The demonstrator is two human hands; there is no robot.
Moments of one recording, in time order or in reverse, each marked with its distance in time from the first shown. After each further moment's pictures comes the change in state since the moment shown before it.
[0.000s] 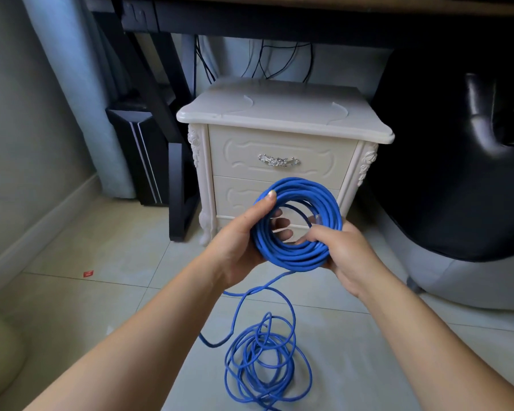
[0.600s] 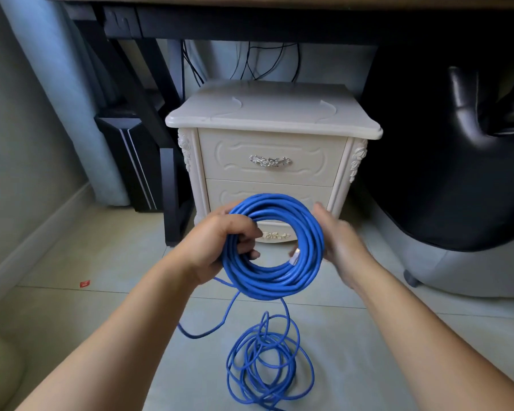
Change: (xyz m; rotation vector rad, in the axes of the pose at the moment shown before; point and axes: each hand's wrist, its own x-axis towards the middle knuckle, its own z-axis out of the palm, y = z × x) left_hand -0.012 0.020 -0.015 0.283 -0.104 0.132; right_hand 0.010 0.002 -0.005 -0.118 0.016 -0.005
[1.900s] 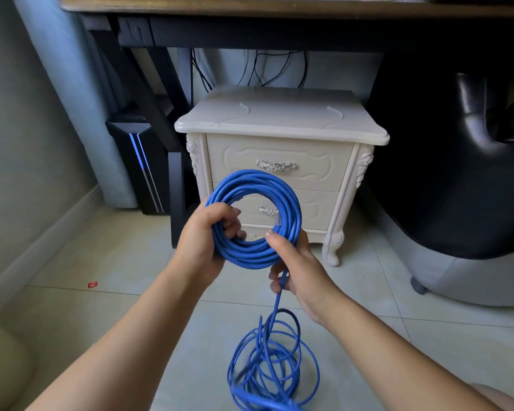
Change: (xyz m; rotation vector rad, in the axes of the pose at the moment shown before) left_hand 0.001 -0.006 -0.009 -0.305 0.337 0.202; right_hand -0.034 0.017 0.052 0.131 -0.238 -0.048
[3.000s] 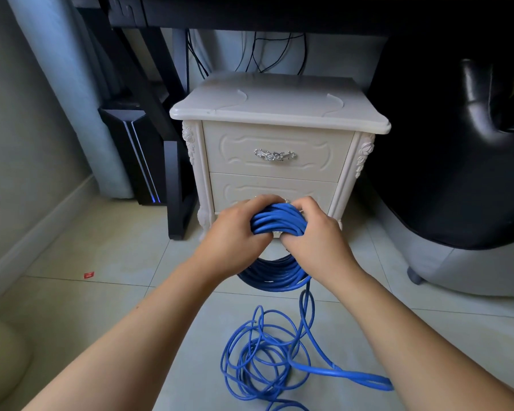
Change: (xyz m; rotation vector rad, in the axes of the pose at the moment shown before) left_hand -0.007 -0.016 0.015 1.170 -0.221 0.371; right_hand 0.009 -0.024 -0.022 -0.785 0.250 -0.232
